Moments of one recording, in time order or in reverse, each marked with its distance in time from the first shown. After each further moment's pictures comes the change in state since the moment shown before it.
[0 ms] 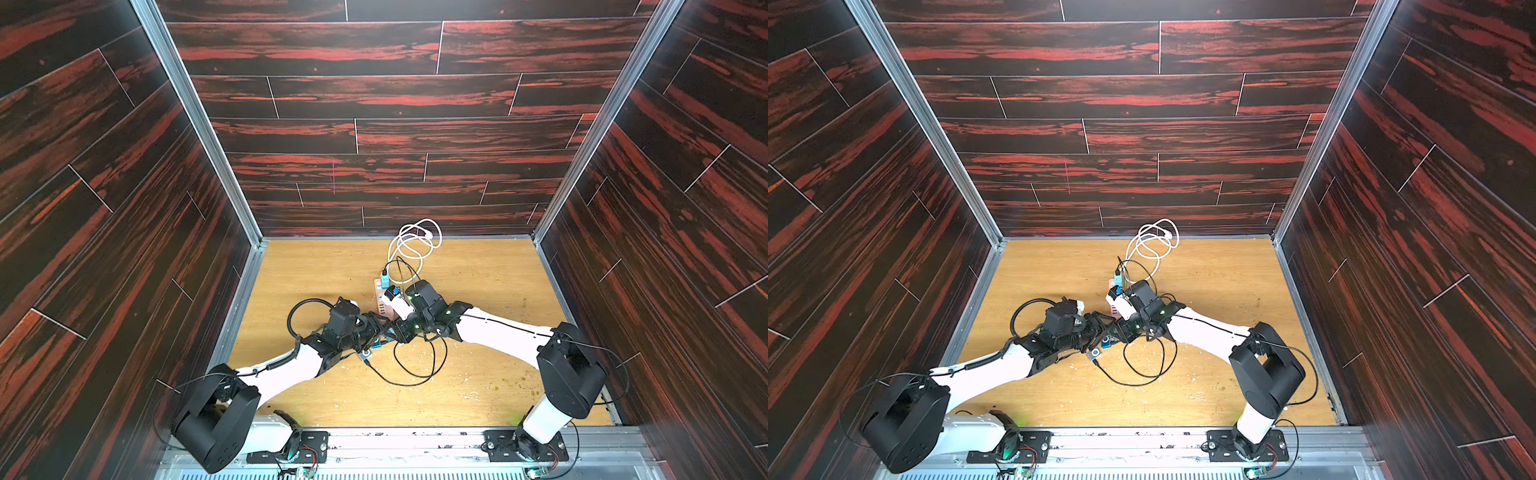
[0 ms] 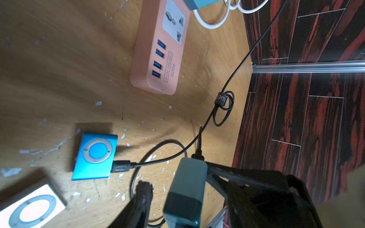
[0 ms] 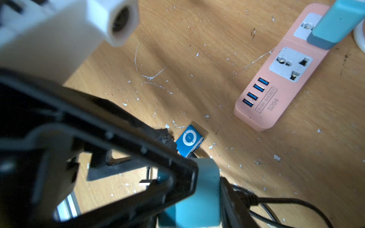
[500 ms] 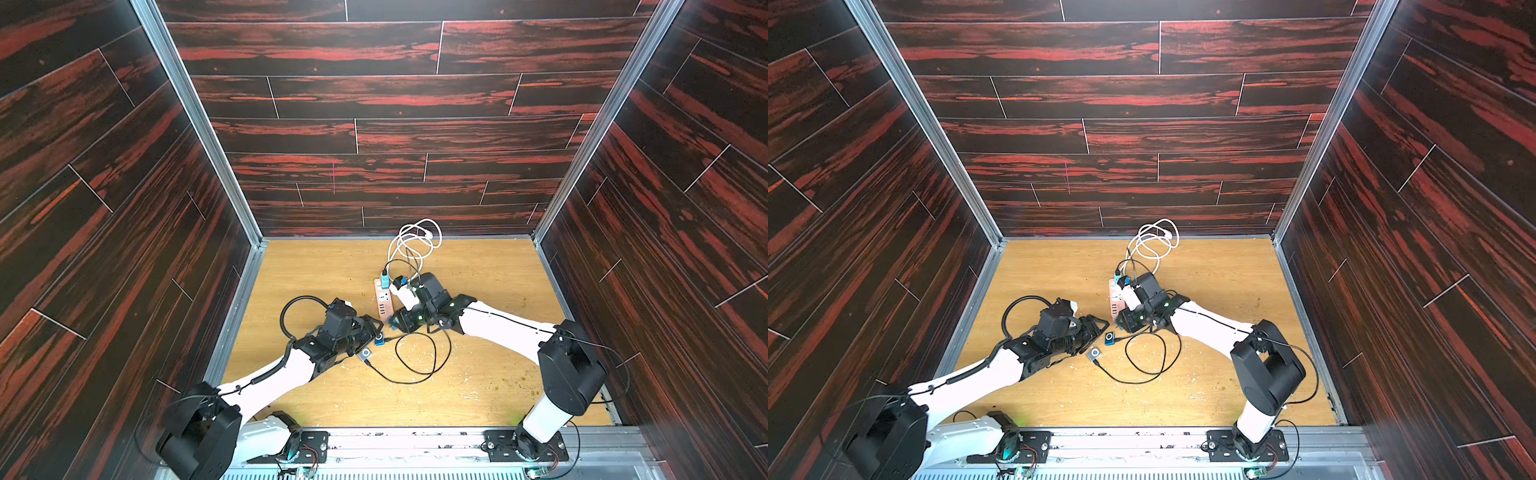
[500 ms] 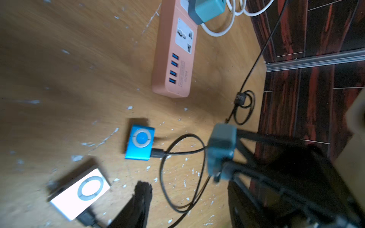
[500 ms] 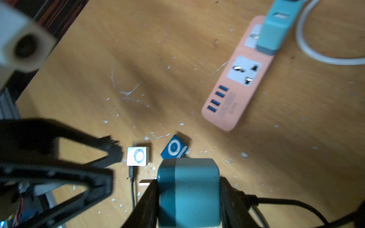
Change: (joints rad) left arm -0.005 -0.106 0.014 -0.167 -0.082 0.117; right arm -0.035 0.016 0.036 -0.031 0.036 0.038
